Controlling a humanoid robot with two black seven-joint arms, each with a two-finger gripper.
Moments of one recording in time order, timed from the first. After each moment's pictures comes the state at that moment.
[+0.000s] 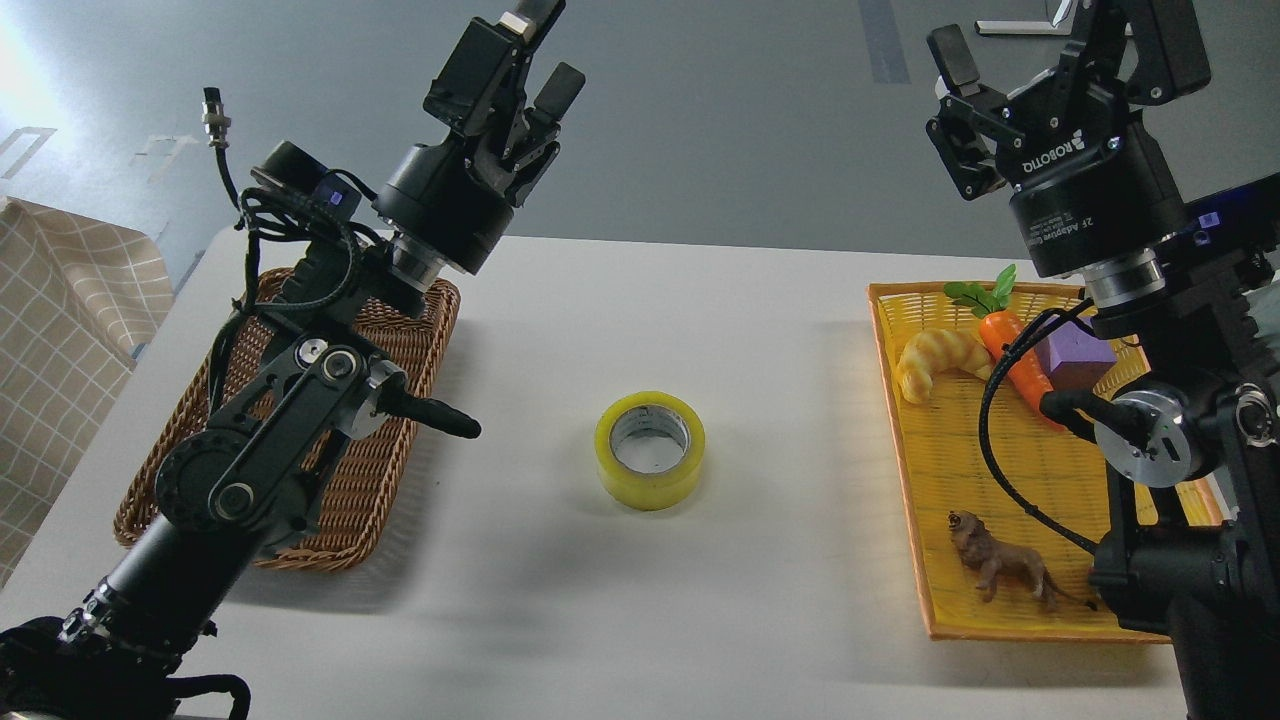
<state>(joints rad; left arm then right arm) -0.48 0.16 -1.16 -1.46 1.29 -0.09 -0.31 0.36 0.00 1.52 1.62 -1.06 0.34 0.12</state>
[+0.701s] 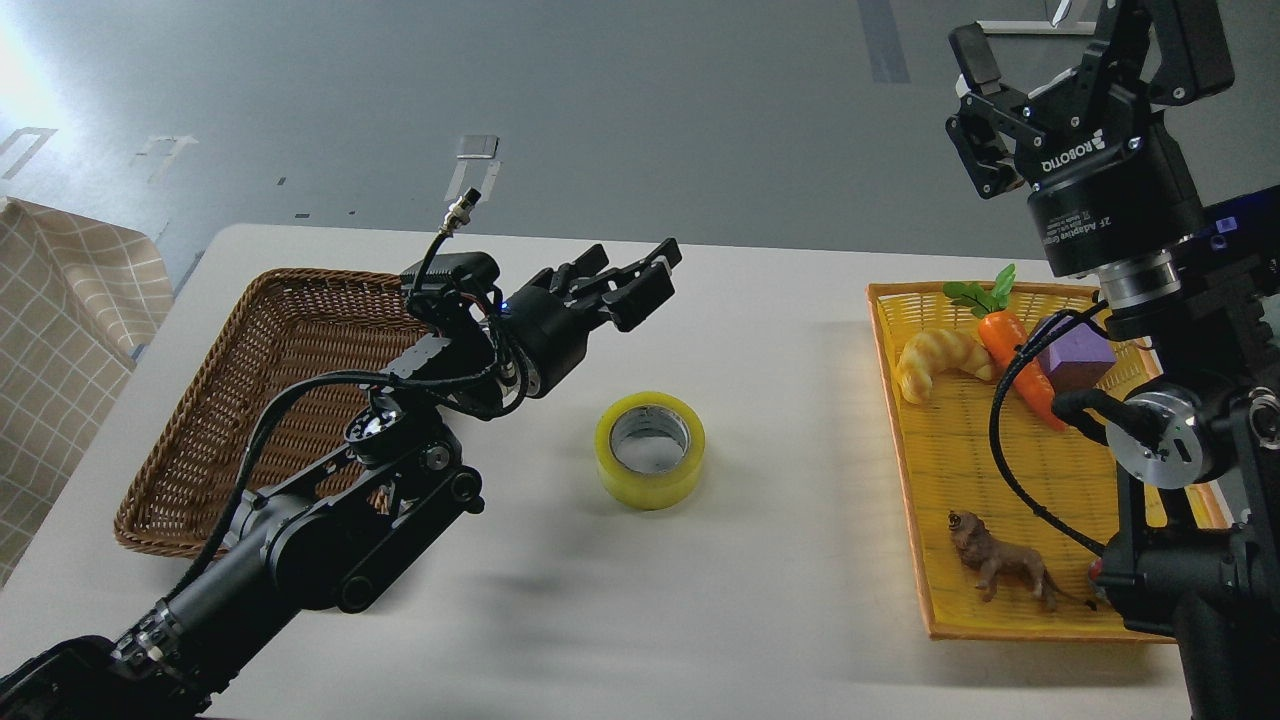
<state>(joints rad) -0.43 0.12 -0.96 -1.30 2.06 -0.06 0.04 0.36 0.00 1.55 1.62 -1.06 0.33 0.12</state>
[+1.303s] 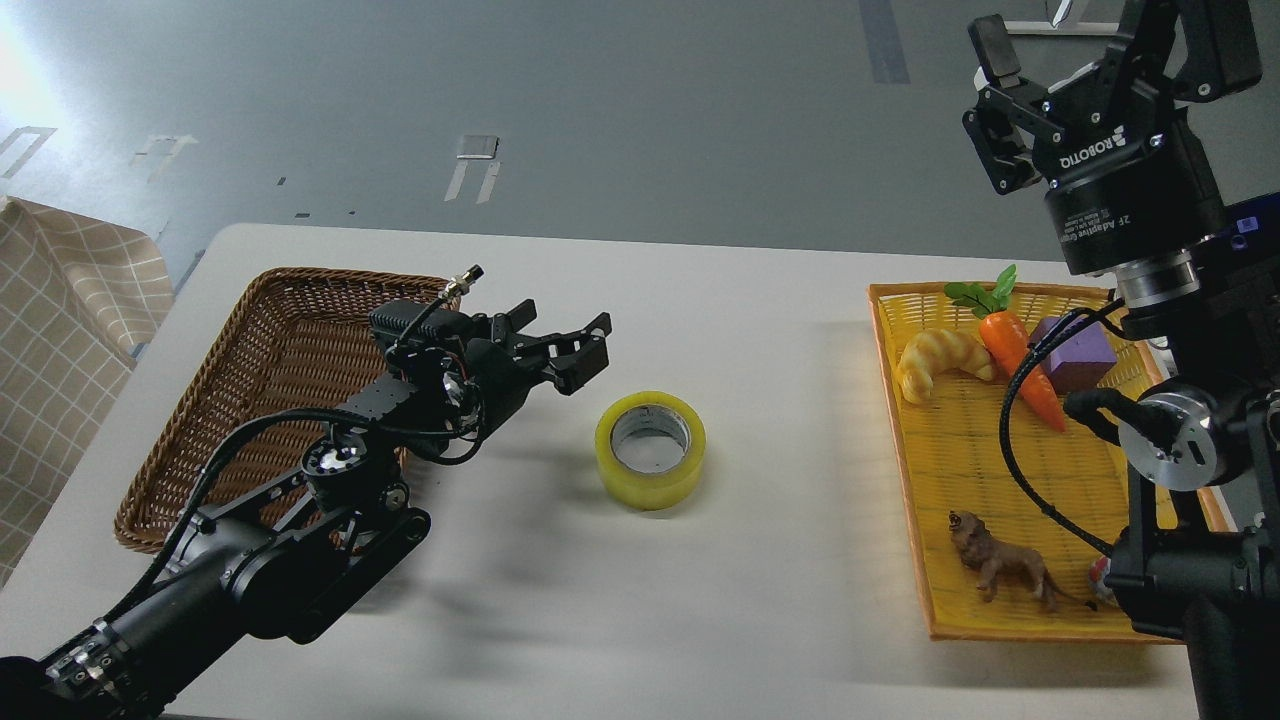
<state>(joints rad) -0.39 0.24 -0.91 -1.29 2.18 -0.06 0.04 0.34 -0.01 1.57 1.64 -1.06 0.33 0.12</state>
